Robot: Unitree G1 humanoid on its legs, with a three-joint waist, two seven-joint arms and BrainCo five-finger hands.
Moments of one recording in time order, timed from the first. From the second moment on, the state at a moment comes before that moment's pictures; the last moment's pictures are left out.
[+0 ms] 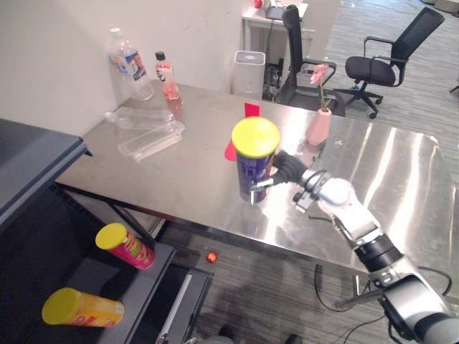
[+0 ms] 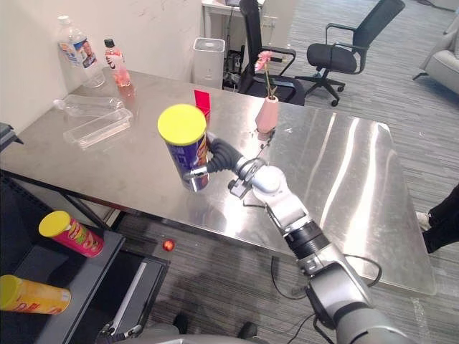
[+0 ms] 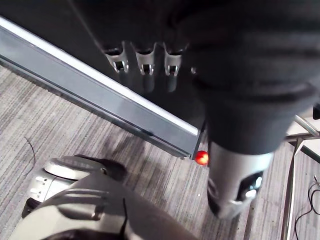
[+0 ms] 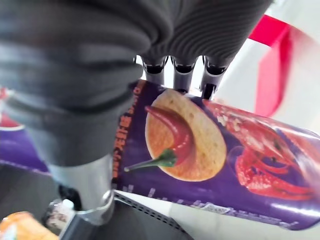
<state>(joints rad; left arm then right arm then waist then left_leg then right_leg) 0.28 0.11 0.12 0.88 -0.07 -0.05 0.21 -0.65 -0.39 0.36 0.10 0.18 -0.09 0.38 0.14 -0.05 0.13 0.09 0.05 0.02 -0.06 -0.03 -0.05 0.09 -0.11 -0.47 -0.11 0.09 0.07</state>
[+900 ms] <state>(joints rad) 0.26 0.12 0.13 0.96 -0.07 -0.05 0.23 -0.44 -0.54 0.11 -0.23 0.44 0.00 0.36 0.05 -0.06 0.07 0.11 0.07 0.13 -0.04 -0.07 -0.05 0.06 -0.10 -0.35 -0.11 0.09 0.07</state>
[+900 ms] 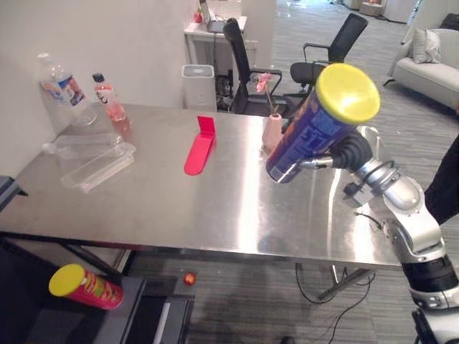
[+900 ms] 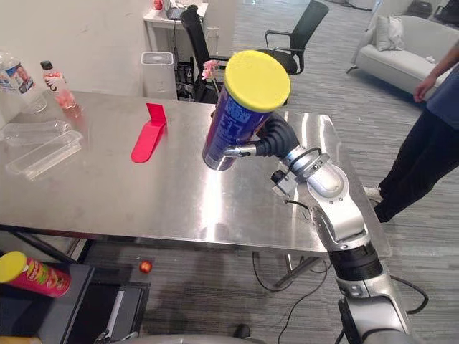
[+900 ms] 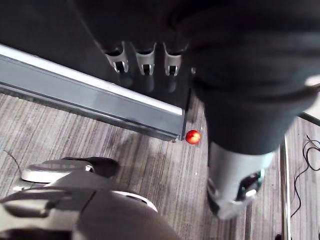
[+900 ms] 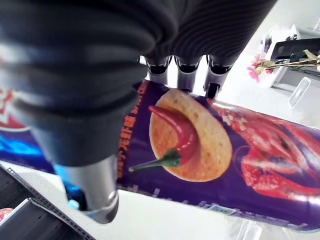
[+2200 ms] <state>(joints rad) 0.32 0.04 0.23 0.95 -0.11 -0.06 0.30 -0.28 -0.42 -0.12 0.05 0.30 -0.06 0.20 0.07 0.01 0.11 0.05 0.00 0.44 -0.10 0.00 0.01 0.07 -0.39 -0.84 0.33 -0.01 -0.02</state>
